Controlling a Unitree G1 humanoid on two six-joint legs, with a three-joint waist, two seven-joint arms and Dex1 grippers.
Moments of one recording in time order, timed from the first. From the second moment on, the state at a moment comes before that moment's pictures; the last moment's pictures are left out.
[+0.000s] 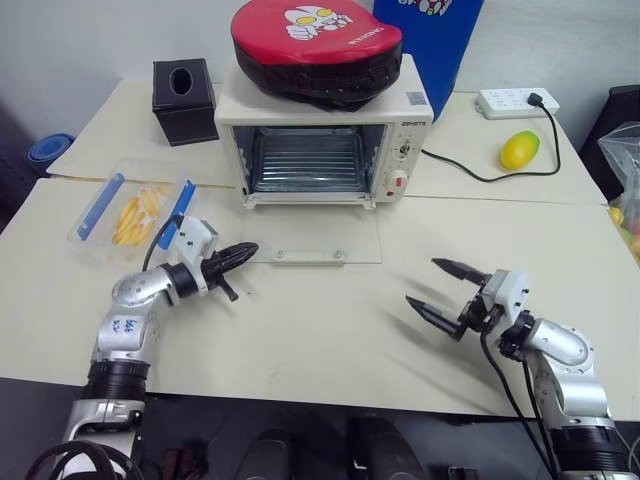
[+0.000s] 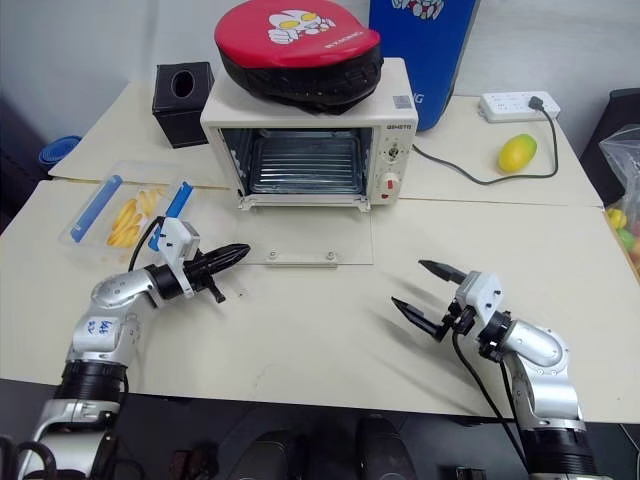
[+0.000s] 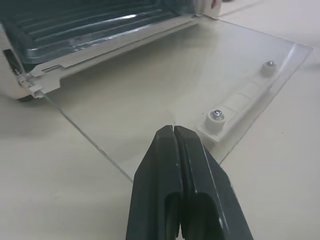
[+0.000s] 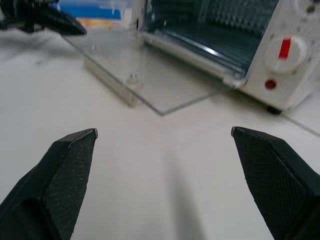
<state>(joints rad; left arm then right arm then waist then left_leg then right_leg) -0.36 0.49 0.13 0.20 -0.35 0.13 -0.77 -0.11 -0.52 -0.15 0.00 0.42 -0.14 0.98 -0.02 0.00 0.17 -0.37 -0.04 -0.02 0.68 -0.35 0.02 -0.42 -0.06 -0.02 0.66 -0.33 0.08</state>
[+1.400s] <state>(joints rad) -0.47 0.59 0.65 0.12 -1.19 0.89 0.63 -0.32 -0.38 0.00 -0.04 0.48 -0.13 1.05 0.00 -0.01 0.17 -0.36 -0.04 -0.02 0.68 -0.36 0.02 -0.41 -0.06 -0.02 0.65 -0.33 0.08</state>
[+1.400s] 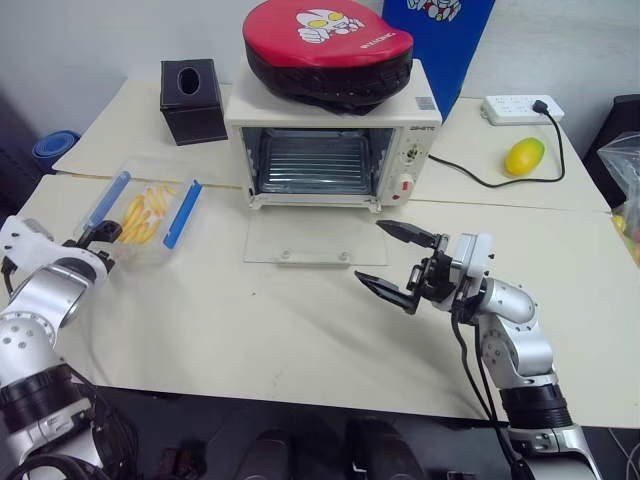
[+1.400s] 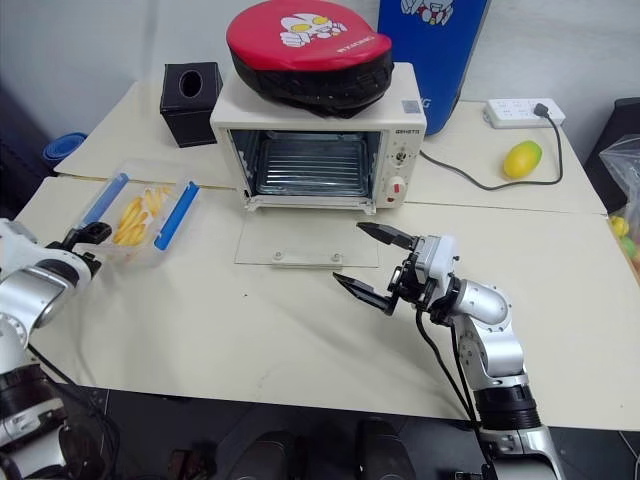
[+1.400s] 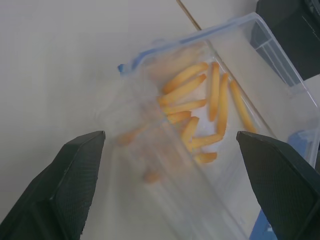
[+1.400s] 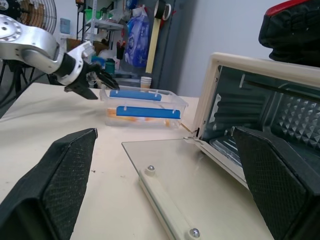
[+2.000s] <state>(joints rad) -0.50 0.87 0.63 0.30 -1.06 1.12 0.38 -0.32 -0.38 0.02 -0.05 0.46 -0.12 1.03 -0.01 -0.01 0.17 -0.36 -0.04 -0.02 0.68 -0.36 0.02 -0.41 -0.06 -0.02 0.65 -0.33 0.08</state>
